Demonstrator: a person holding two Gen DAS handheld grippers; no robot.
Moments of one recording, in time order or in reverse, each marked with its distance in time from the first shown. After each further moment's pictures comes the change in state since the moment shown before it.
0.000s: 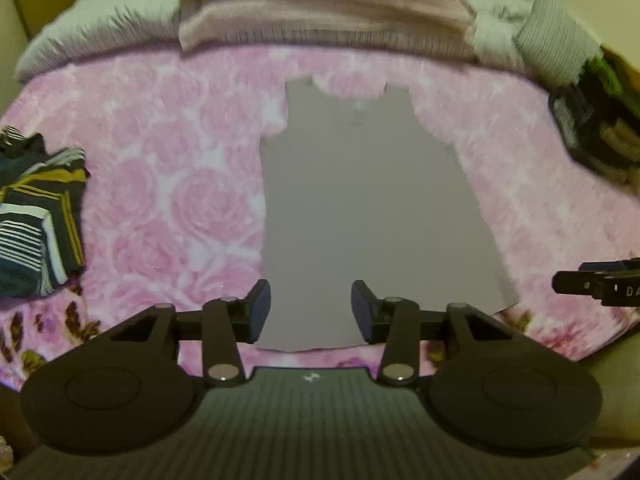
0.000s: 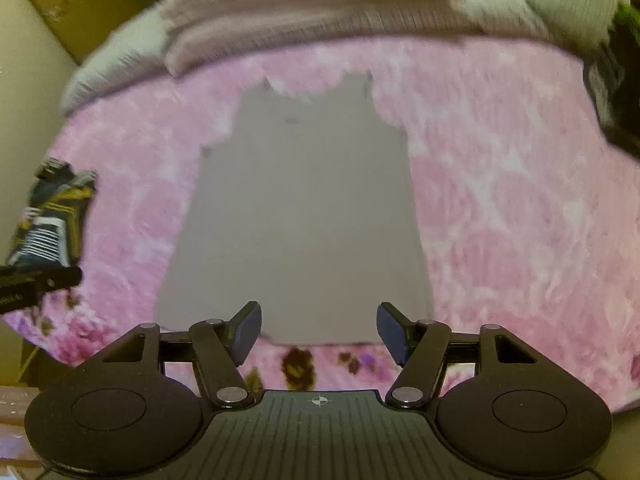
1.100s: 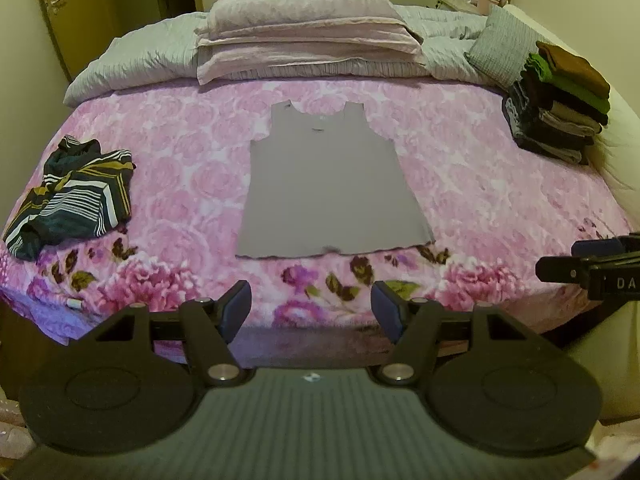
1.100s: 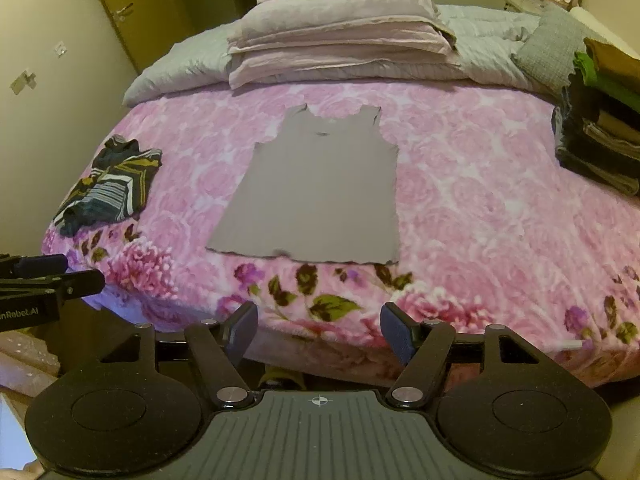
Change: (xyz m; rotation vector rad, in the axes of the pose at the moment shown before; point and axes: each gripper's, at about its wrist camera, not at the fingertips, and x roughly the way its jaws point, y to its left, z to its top) left arm -0.195 -0.116 -0.138 0.026 -0.098 0.075; right arm -0.198 0.001 -0.154 -0.128 -0.102 0.040
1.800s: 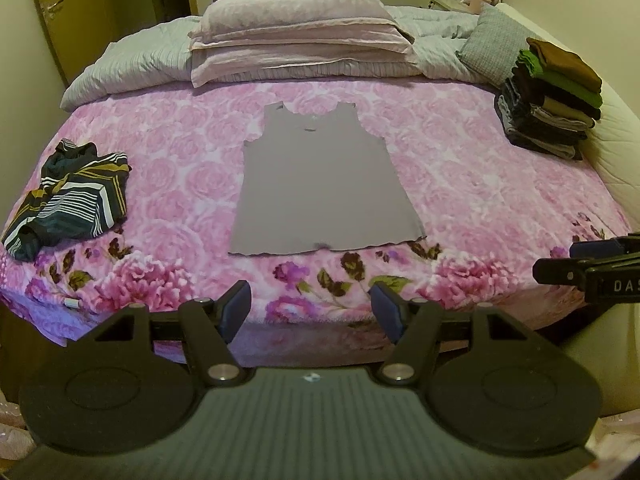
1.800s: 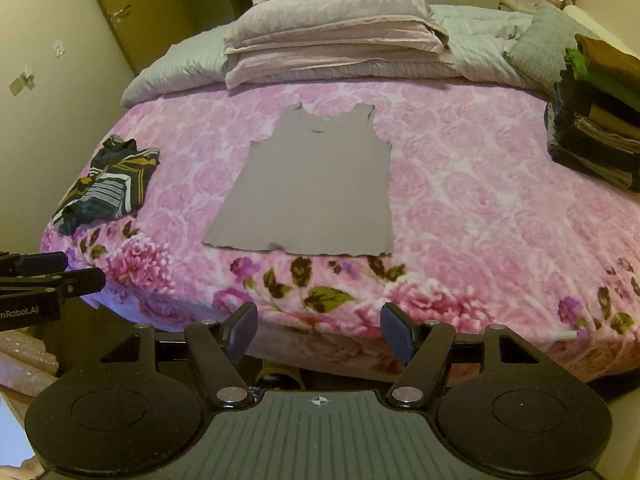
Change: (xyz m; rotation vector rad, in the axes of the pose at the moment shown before) left arm -0.010 -0.015 -0.008 0.014 -0.011 -0.004; right arm -0.012 -0.007 -0.014 0.030 -0.013 -0.006
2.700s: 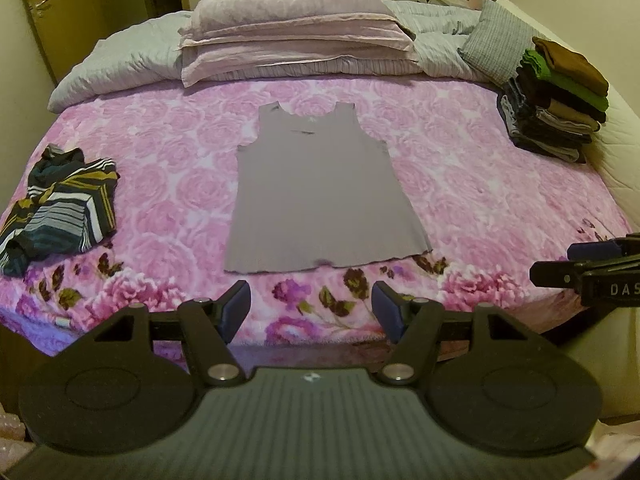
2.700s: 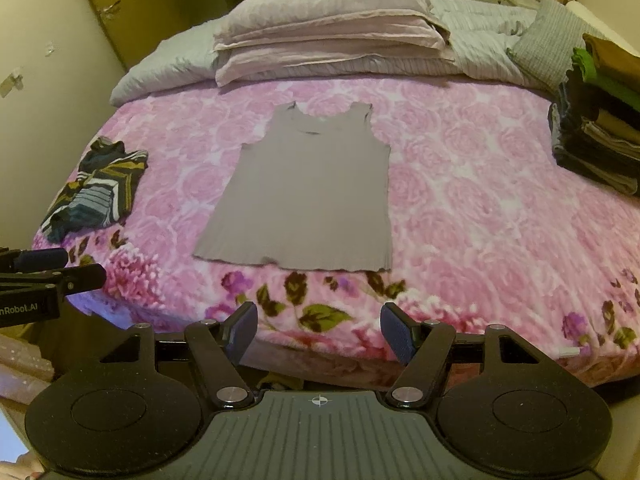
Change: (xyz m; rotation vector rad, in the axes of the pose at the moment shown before) left arm 0.040 0.014 0.042 0.013 0.030 -0.026; right arm 0.034 -0.002 0.042 0.033 0.030 -0.017
